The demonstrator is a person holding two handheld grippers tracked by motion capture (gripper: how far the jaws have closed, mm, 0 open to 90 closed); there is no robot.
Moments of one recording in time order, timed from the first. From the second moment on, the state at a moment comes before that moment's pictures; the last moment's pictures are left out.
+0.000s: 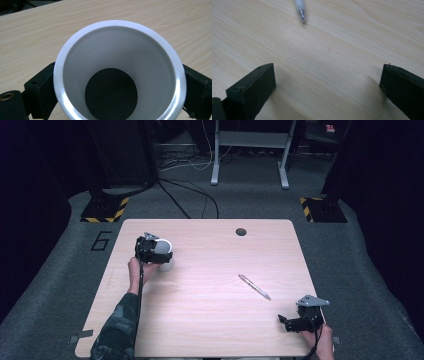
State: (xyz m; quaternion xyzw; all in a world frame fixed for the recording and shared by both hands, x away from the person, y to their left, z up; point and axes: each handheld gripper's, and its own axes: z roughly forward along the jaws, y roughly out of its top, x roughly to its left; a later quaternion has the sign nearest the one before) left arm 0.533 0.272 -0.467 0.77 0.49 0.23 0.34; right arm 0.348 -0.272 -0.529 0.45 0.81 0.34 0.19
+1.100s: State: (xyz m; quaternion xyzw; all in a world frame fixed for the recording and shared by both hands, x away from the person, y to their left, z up) left arm 0.516 0.239 -0.458 0.78 0.45 0.21 0.38; right arm 0.347 -0.272 -0.529 0.45 0.81 0.34 0.19
